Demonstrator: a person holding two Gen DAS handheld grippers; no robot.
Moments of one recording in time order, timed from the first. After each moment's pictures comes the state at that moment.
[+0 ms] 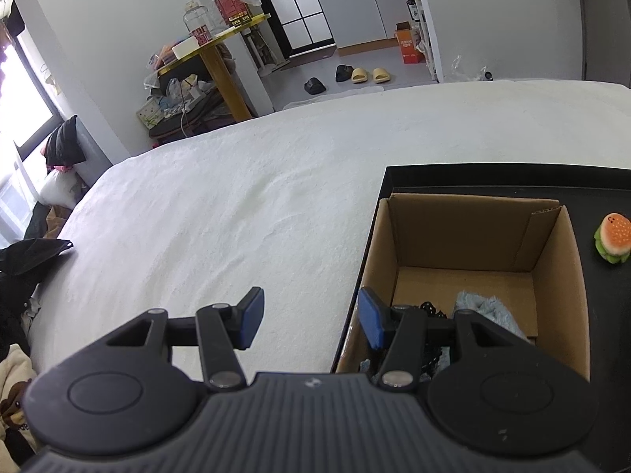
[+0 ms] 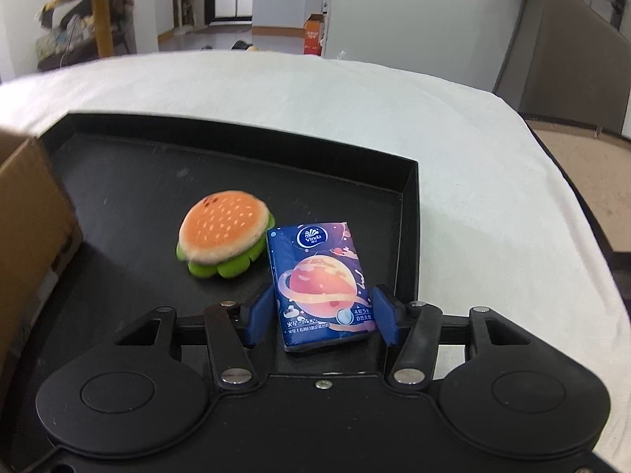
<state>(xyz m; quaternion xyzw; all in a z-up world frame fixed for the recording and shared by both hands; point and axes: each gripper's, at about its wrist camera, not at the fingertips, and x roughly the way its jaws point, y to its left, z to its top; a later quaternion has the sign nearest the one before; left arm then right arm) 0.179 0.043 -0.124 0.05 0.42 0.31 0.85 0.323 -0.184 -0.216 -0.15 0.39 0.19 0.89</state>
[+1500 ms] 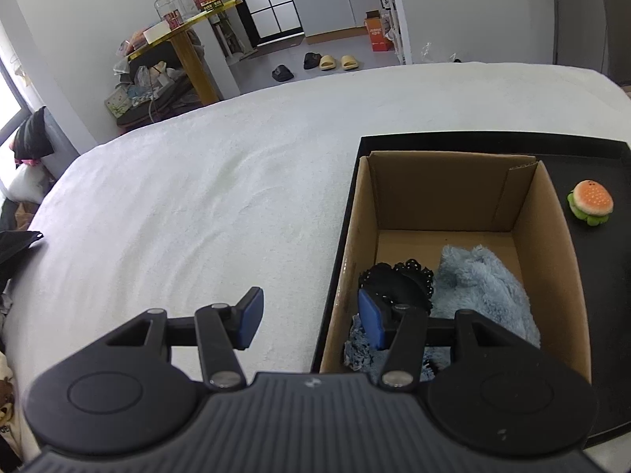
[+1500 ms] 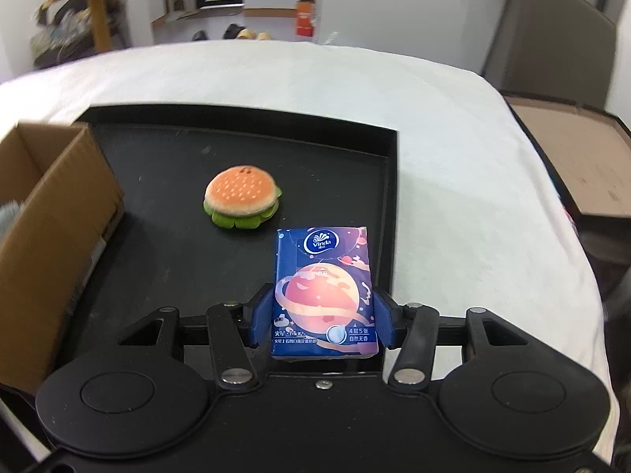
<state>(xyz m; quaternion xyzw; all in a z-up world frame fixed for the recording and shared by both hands) 0.154 0.051 -0.138 0.03 0.44 0.25 0.86 0.277 -0.204 -0.176 -0.11 0.42 0.16 0.88</state>
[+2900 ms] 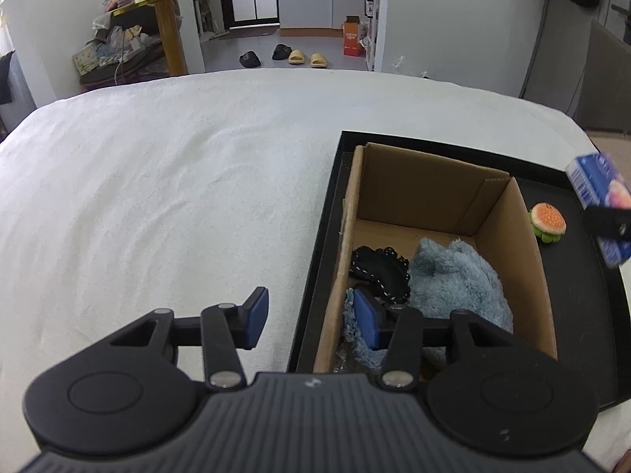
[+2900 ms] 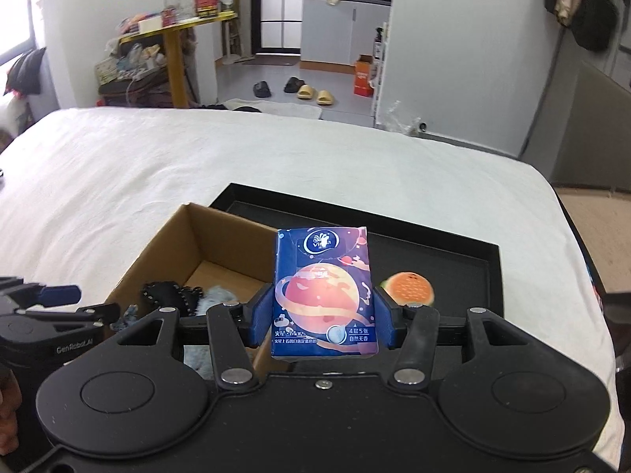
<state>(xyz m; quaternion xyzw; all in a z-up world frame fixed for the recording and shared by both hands) 0.123 0.089 -0.137 -0.08 0.42 0.19 0.88 0.199 -0.080 -0.087 -0.13 0.35 0.24 0.89</state>
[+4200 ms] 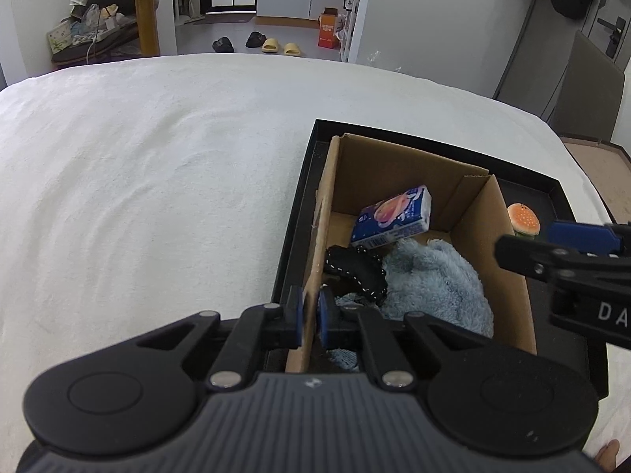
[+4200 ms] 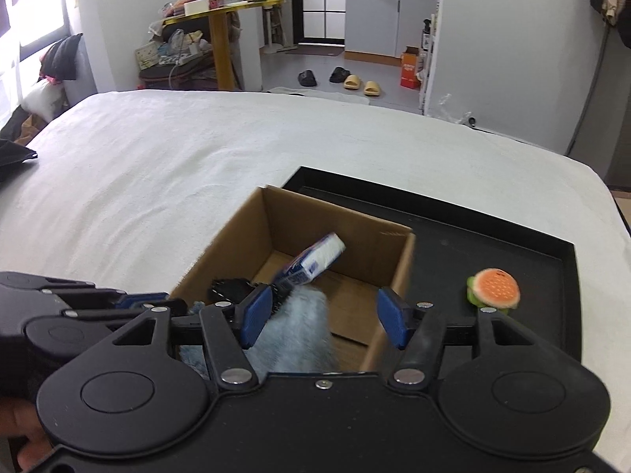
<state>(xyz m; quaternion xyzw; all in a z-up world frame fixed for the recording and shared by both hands) 0.126 0.099 -0.146 -0.12 0.43 0.13 0.88 0.181 -0.044 -0.104 -0.12 0.37 0.29 0.88</state>
